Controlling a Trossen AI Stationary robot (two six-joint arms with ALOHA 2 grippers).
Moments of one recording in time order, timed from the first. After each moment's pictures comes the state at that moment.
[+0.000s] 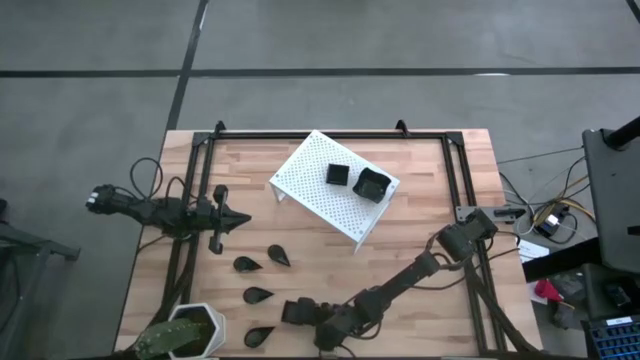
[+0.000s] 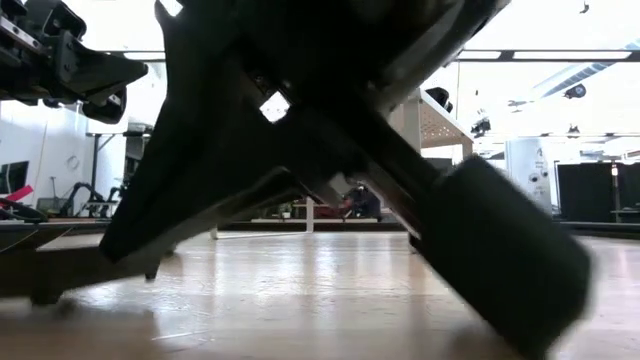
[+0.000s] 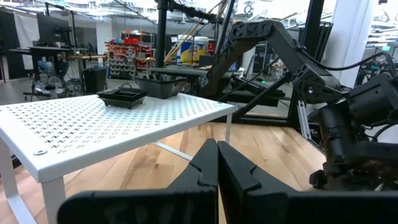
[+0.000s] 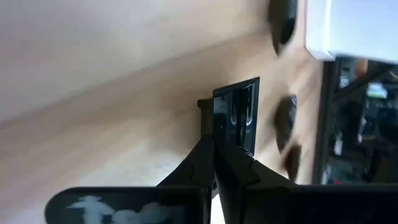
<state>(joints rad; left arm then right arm) -0.29 0.04 0.01 0.06 -0.31 -0.06 0.57 2.35 1.68 -0.15 0.48 -0.96</state>
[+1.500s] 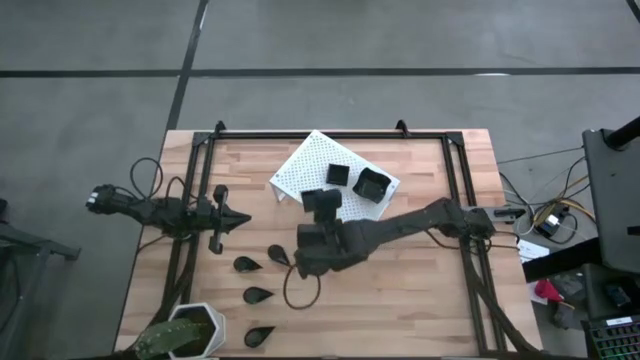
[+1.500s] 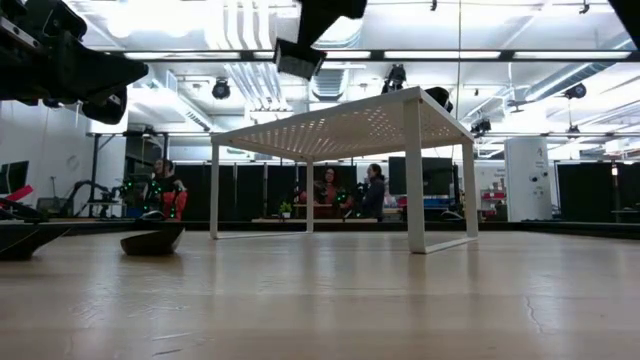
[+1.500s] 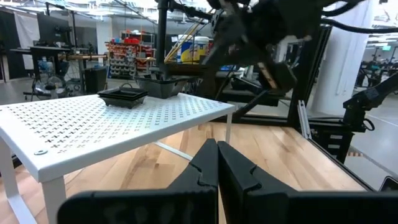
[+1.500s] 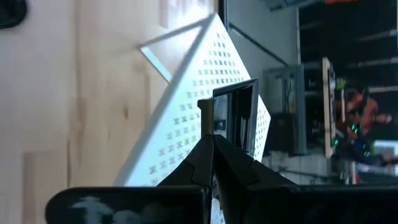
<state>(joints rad) -0.29 0.04 0.01 0.06 -0.31 -0.06 0.31 2.26 2.36 -1.41 0.92 0.06</state>
